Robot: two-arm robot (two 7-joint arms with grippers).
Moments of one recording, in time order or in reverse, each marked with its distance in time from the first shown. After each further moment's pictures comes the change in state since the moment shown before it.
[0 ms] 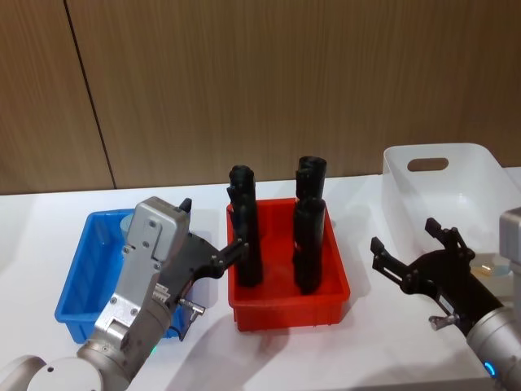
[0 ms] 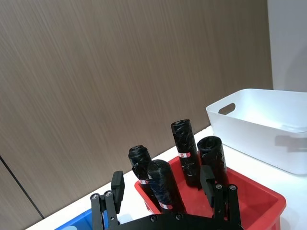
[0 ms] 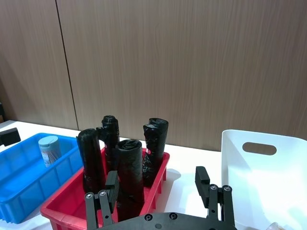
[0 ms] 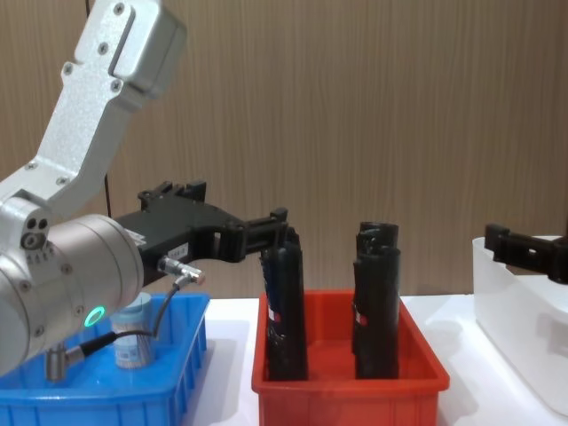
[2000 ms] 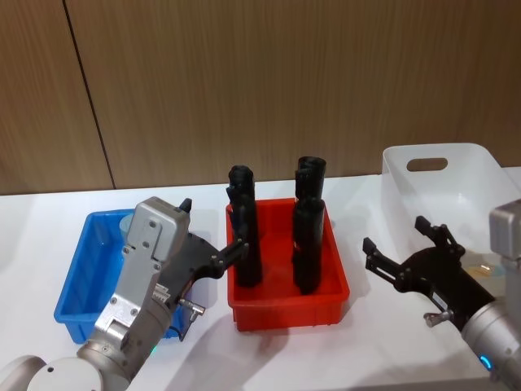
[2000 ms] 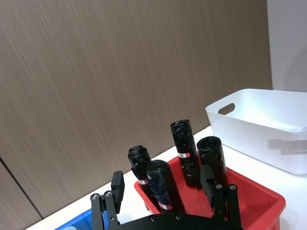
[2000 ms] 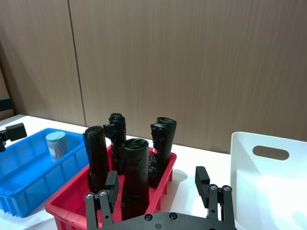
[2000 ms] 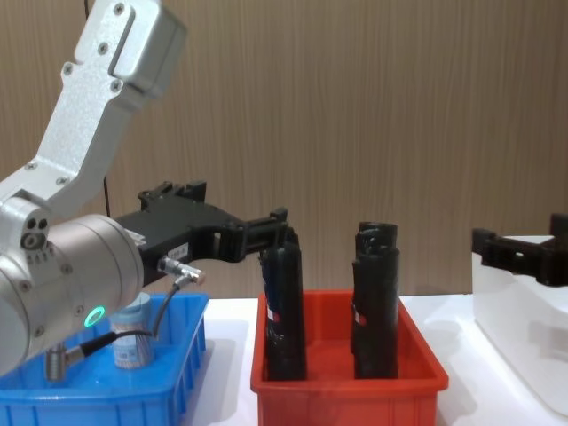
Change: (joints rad) left arm 0.000 0.000 0.000 0.000 0.000 0.000 0.000; right arm 0.033 -0.004 0.003 0.039 -0.010 0.001 0.064
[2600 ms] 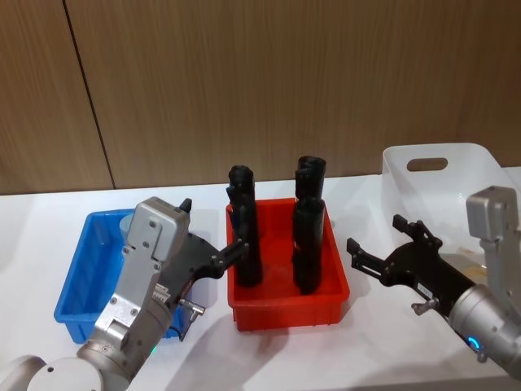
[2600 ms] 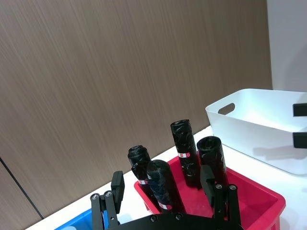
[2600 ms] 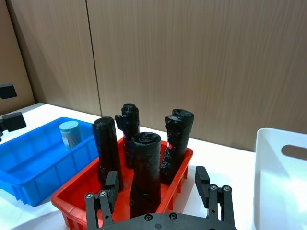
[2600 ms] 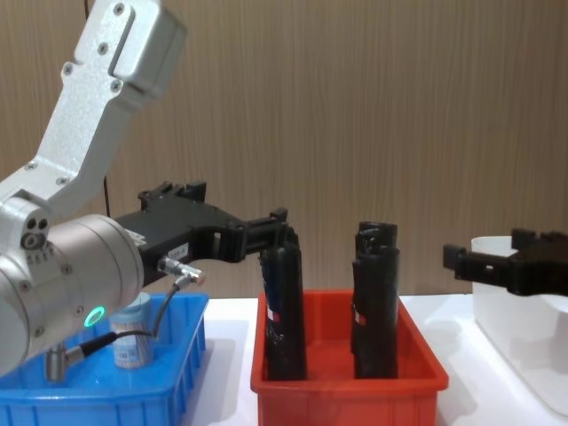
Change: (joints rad) left arm 0.000 0.000 0.000 0.000 0.000 0.000 0.000; right arm 0.115 -0.024 0.004 0.145 0.002 0.019 0.157
